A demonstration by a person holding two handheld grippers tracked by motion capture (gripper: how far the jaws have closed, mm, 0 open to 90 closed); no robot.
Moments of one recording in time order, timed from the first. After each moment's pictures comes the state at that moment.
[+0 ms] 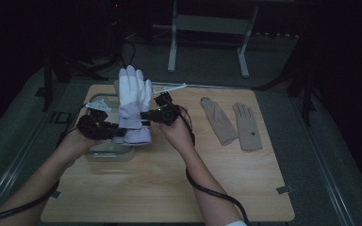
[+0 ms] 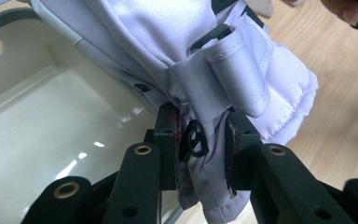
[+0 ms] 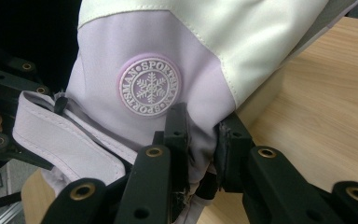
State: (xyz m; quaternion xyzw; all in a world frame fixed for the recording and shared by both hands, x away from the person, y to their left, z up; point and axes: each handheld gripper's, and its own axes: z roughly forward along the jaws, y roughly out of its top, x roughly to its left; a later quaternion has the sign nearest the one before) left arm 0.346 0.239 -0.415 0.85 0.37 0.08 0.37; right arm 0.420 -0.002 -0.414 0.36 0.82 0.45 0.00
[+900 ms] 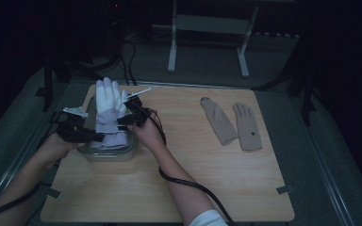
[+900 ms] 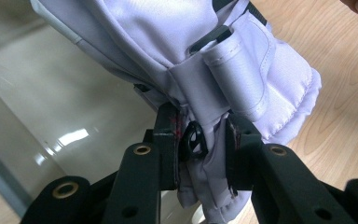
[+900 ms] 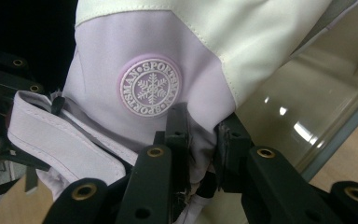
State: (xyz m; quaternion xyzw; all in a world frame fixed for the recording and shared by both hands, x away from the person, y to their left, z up) left arm 0.366 0.311 -0.478 0.84 0.41 0.04 0.35; right arm 0.448 0.086 -0.472 0.37 0.84 0.39 -0.03
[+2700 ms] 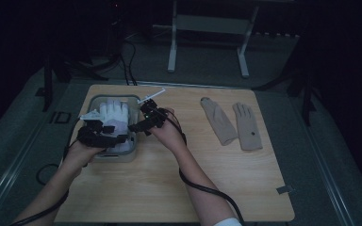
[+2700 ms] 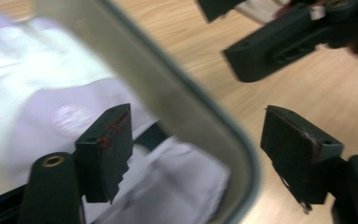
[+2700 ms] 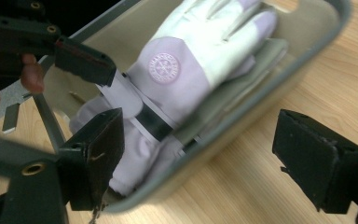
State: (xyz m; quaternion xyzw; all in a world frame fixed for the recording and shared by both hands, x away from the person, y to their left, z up) left arm 0.347 0.238 -0.472 0.79 0.42 0.10 0.44; right arm 0.432 0.027 -0.452 0.30 0.87 0.38 0.03
